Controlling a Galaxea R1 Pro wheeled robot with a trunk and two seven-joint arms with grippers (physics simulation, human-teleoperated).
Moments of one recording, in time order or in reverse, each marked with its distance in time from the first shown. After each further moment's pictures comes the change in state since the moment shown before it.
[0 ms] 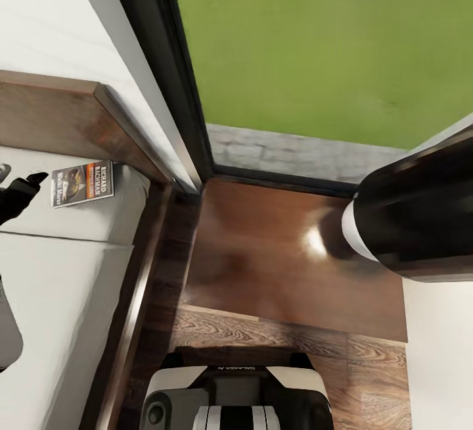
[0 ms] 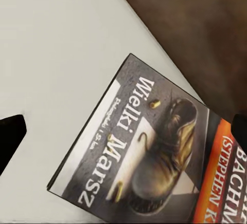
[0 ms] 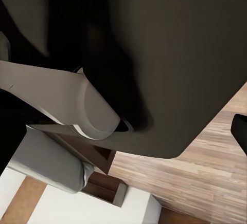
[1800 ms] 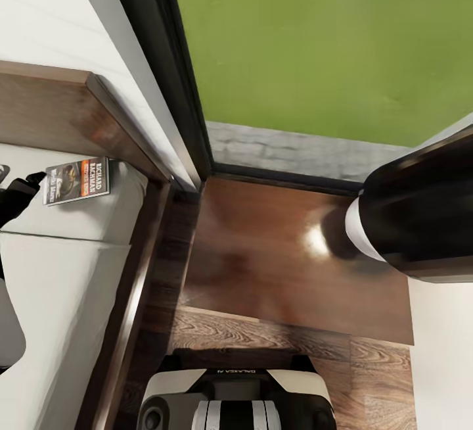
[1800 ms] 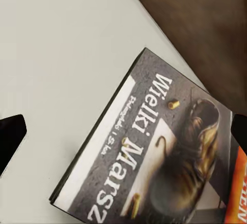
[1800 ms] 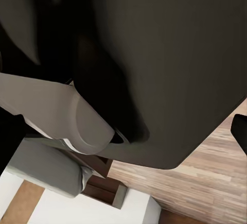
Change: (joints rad) left arm 0.000 -0.011 0.012 0.010 -0.003 -0.050 0.000; right arm 0.000 0.000 -0.001 0.000 0.000 0.000 0.000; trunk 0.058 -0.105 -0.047
